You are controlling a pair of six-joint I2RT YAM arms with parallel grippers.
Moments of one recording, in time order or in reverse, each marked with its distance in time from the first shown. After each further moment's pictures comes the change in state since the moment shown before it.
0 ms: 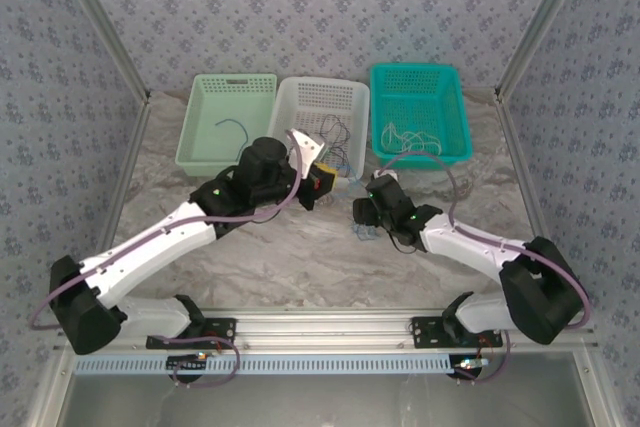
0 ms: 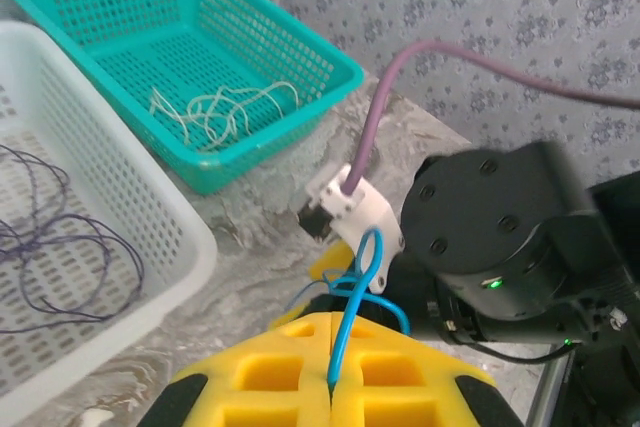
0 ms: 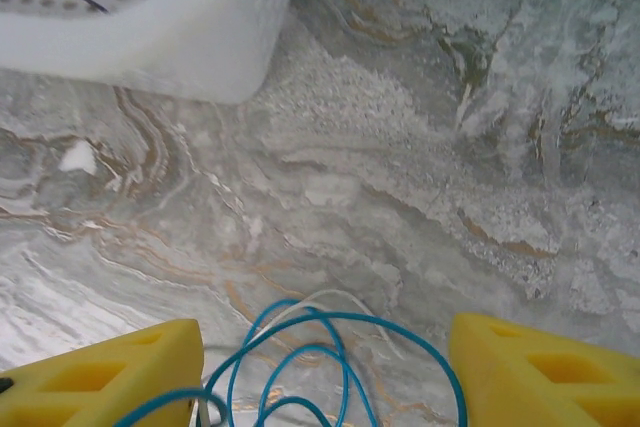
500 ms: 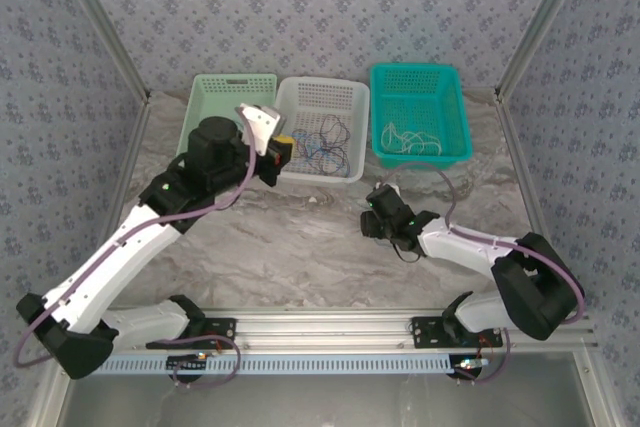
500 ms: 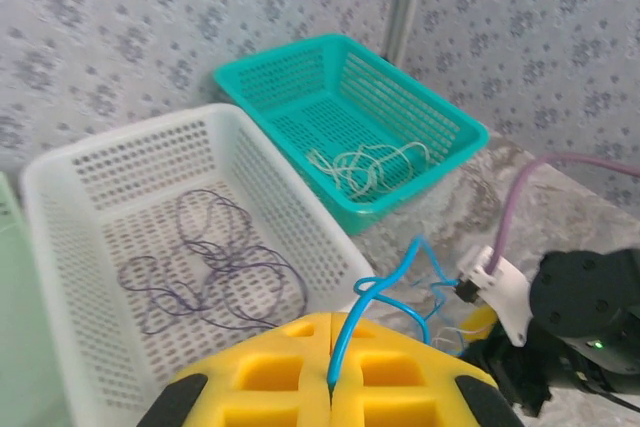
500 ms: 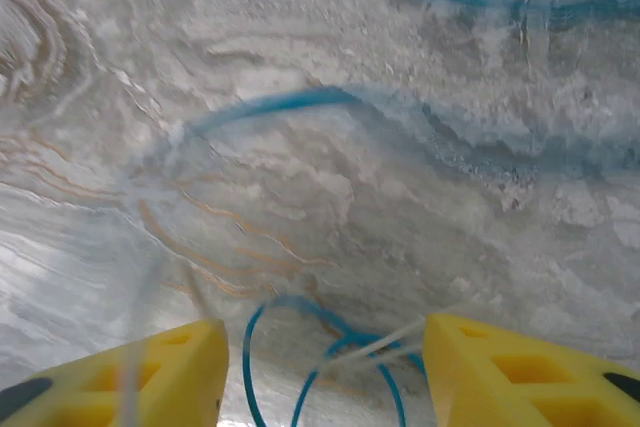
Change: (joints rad) left arm 0.179 -0.130 0.130 -0.196 -0.100 0.137; right arm 0.002 0.019 -0.075 -0.021 -0.001 0.009
